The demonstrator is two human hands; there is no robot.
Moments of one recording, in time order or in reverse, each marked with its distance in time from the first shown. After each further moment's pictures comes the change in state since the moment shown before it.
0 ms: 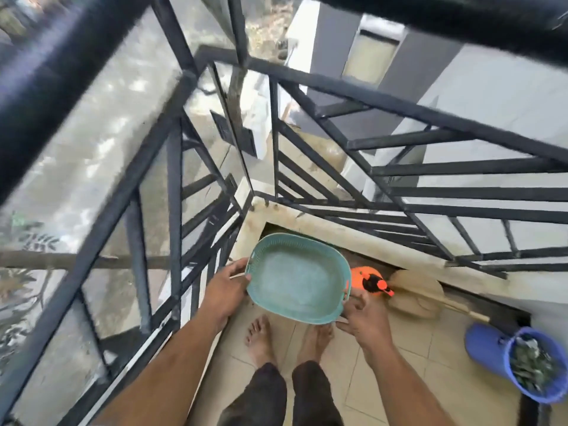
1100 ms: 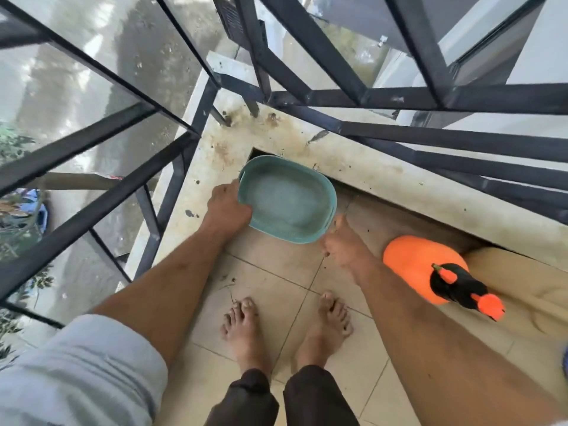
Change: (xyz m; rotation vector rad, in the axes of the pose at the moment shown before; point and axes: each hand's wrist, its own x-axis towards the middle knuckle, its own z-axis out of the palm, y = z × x) left_hand 0.384 -0.166 0.083 0.707 0.073 -0.141; right_hand 0.411 0.110 0.141 -0.382 -0.317 0.171
